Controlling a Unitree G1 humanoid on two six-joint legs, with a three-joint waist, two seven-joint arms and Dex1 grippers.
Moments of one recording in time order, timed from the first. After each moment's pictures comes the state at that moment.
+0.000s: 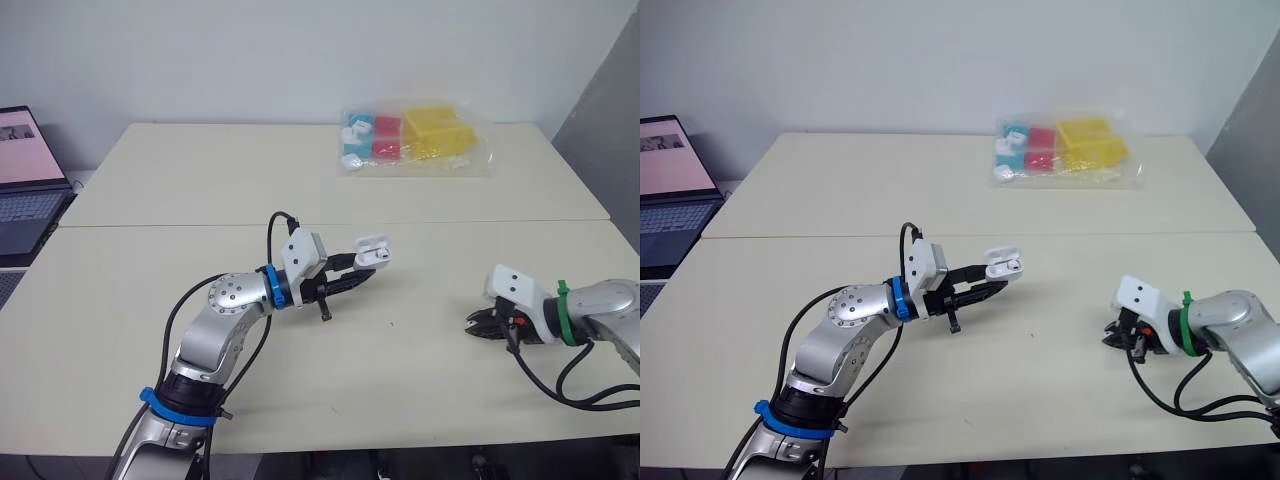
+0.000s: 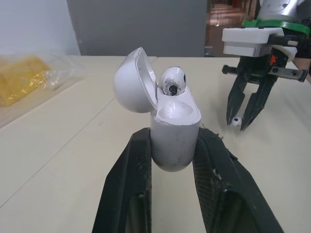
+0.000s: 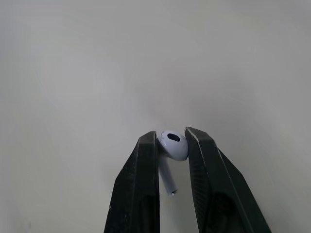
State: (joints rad) left arm -0.39 0.37 -0.17 -0.17 -0.33 0.25 -0.91; right arm -0.25 -1.12 0.18 -0.17 0.30 0.55 1.13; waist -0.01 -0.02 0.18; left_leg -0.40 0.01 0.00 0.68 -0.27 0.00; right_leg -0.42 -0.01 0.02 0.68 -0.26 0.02
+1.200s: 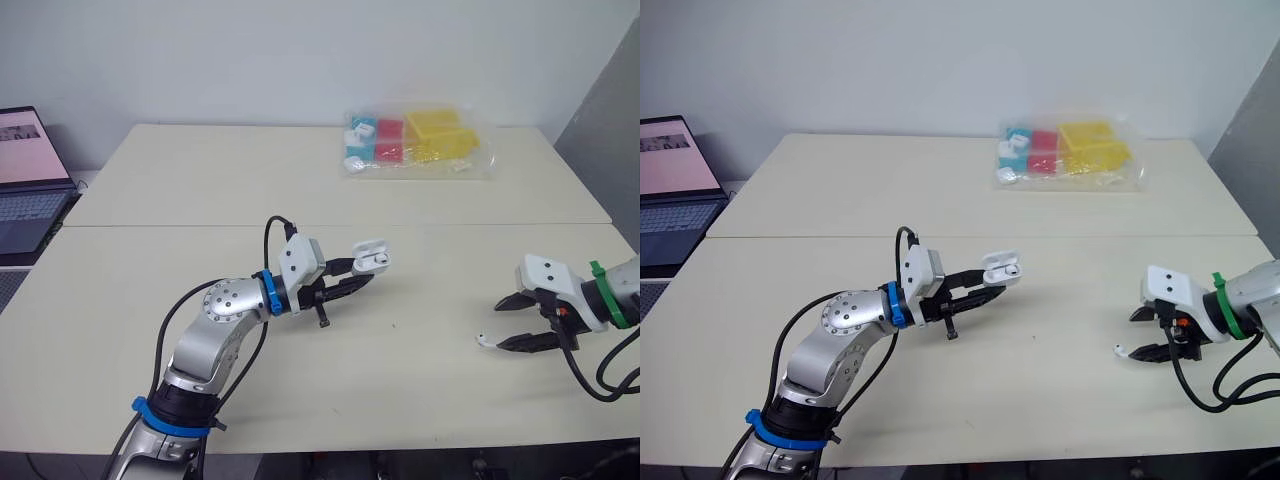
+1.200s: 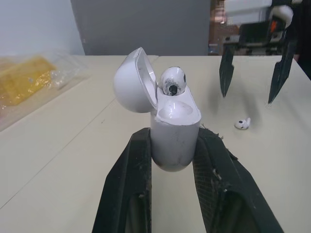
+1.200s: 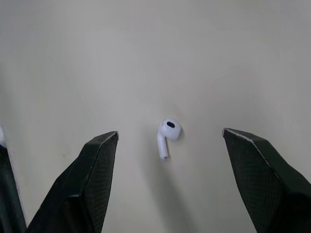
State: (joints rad) left arm -0.35 0.39 -0.17 -0.23 -0.33 0.27 -0.89; right arm -0.30 -1.21 0.08 -0.22 0.26 0.67 1.33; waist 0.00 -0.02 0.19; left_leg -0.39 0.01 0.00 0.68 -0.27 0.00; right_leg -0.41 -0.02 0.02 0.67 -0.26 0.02
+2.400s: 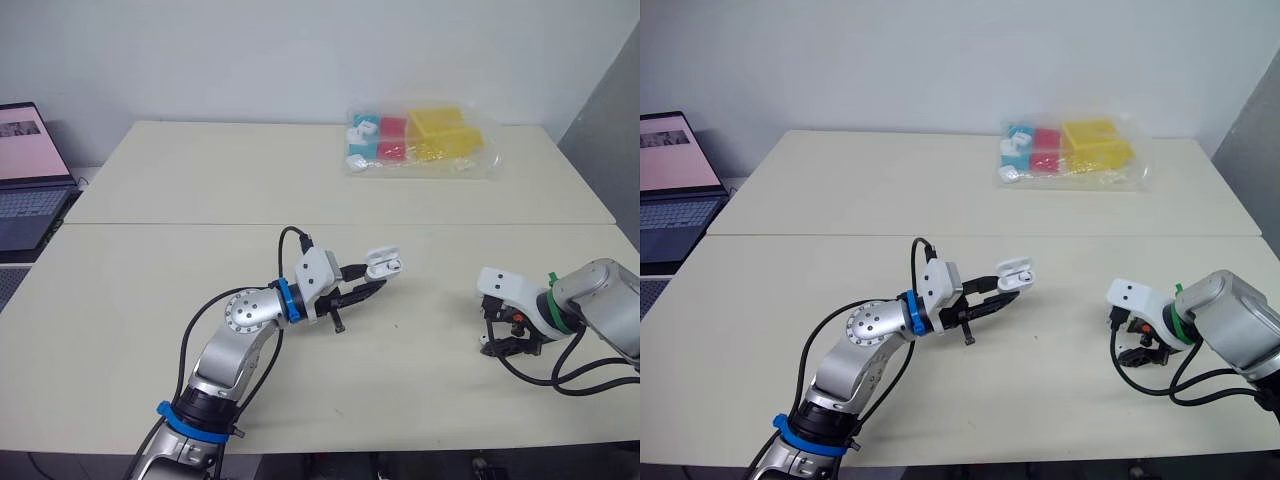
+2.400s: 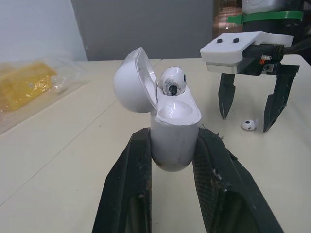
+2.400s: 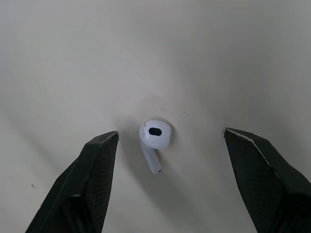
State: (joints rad) left arm -0.33 0.31 -0.23 -0.15 -0.24 0.12 -0.85; right arm -0.50 -1.16 0.43 -0.32 0.16 1.09 1.15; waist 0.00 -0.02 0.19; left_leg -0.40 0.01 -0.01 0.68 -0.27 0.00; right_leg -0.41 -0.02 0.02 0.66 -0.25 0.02
